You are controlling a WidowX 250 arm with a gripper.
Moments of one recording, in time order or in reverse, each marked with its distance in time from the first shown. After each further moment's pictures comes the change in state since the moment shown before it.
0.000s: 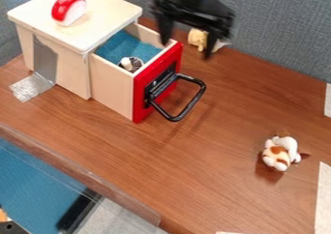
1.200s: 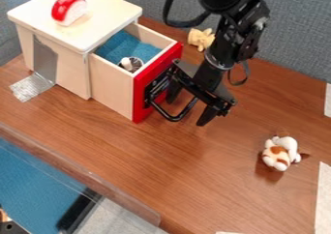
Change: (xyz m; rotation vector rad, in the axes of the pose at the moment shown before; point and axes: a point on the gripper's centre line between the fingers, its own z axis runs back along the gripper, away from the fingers) arm -0.022 -0.007 -0.106 0.248 0.168 -0.112
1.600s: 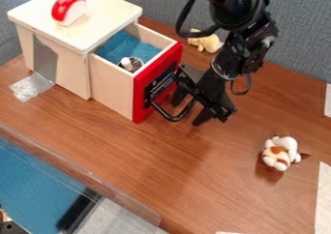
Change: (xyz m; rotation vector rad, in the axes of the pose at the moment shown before) arm 0.008 -0.003 -0.008 0.087 -0.020 -0.047
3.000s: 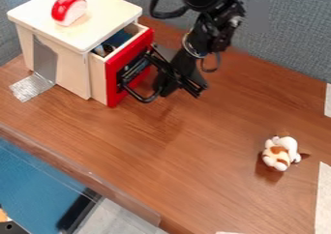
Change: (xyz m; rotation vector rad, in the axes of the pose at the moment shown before) arm 0.001 0.073 -0.019 0.097 0.048 0.186
